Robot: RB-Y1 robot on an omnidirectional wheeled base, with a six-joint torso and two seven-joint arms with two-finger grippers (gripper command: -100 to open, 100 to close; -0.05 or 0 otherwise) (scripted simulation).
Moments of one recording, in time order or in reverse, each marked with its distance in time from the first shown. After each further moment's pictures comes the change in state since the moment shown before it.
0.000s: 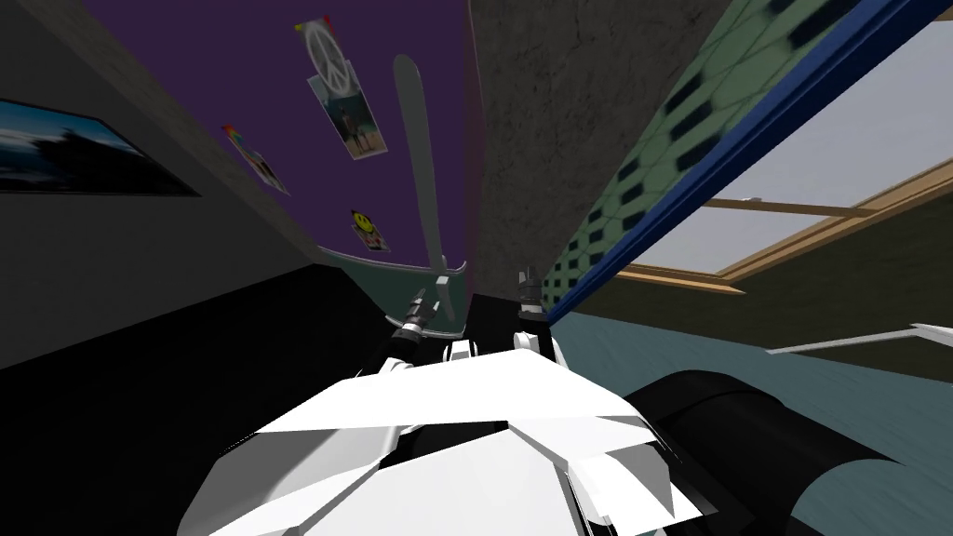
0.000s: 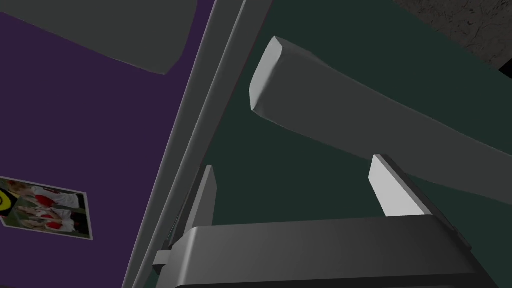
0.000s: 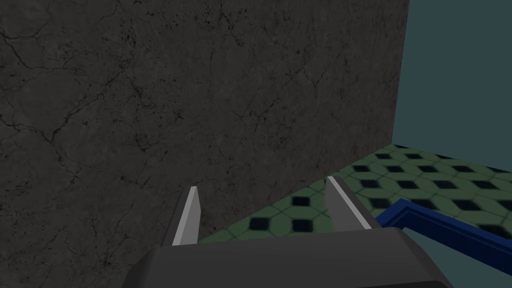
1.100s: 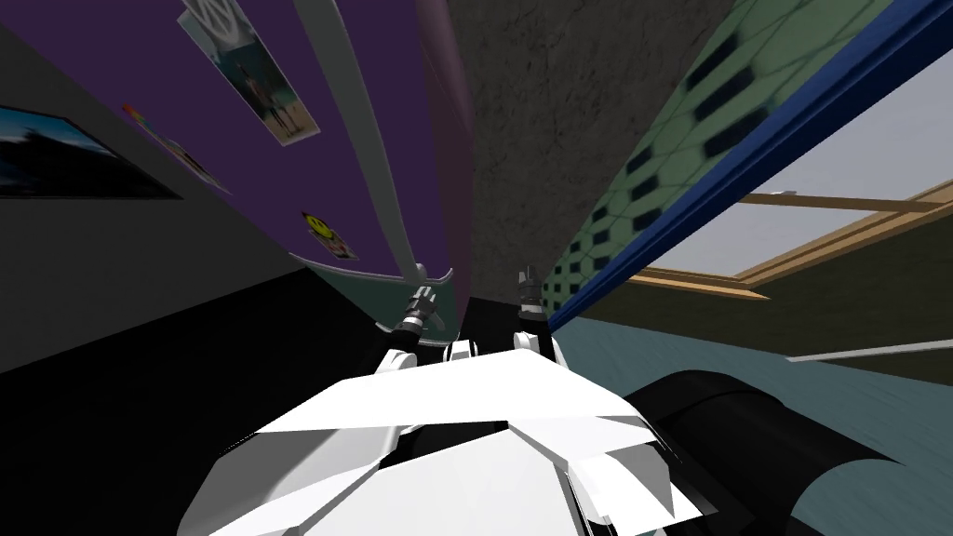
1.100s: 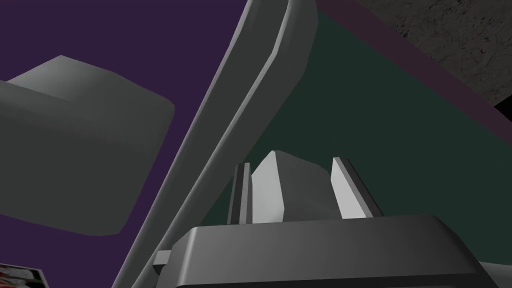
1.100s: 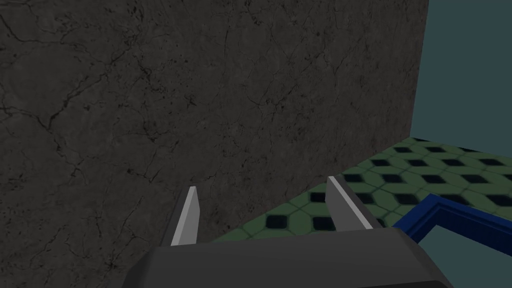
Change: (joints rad) left arm -0.009 -0.127 0.036 -0.044 0.007 0.105 -0.006; right arm -0.001 0.000 0.000 0.000 0.000 0.000 0.000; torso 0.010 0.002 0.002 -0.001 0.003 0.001
